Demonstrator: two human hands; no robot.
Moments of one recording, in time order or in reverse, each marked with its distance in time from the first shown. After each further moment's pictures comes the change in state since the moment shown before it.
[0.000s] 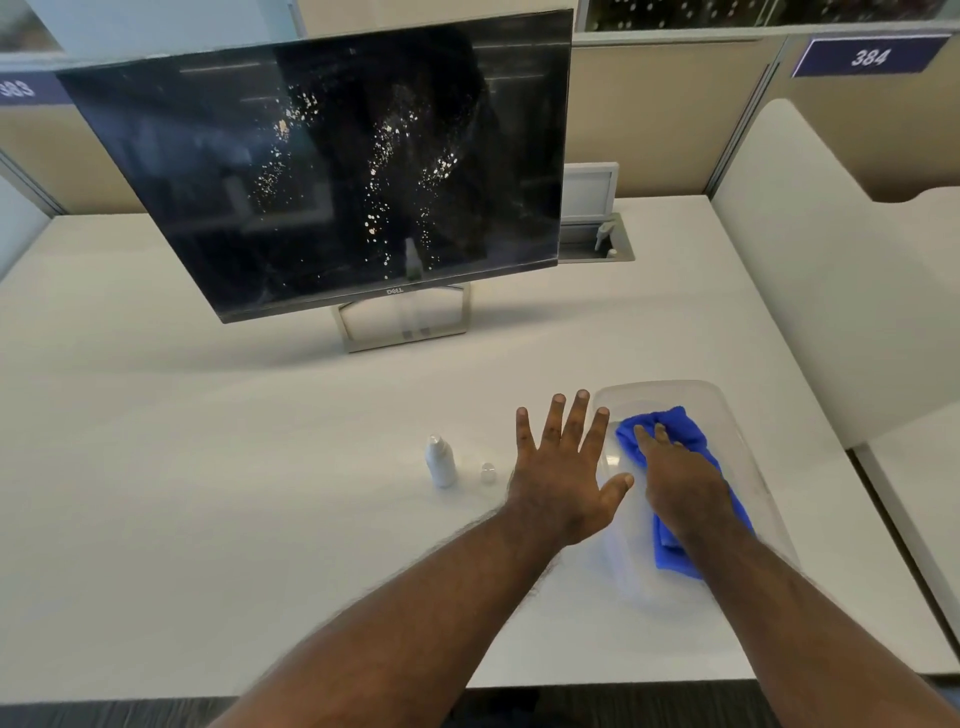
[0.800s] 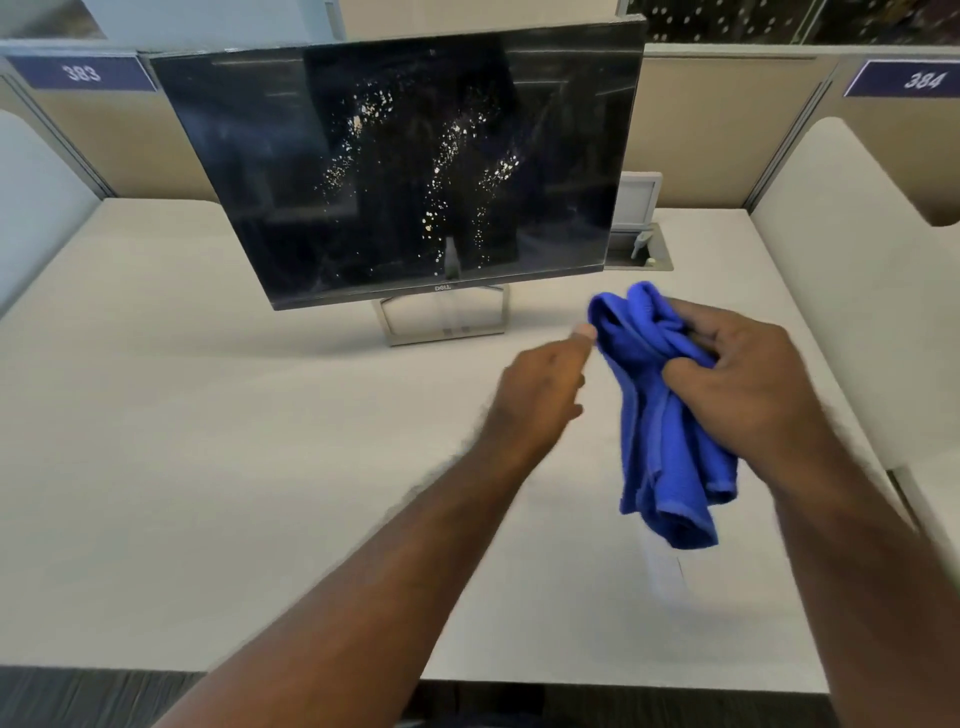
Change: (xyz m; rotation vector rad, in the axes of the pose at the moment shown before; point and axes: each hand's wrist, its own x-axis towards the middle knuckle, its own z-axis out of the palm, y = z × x) left_hand -0.031 -0.048 -0.142 -1.435 0.195 -0.394; right_hand -0.102 -0.071 -0.188 1.005 0.377 -0.198
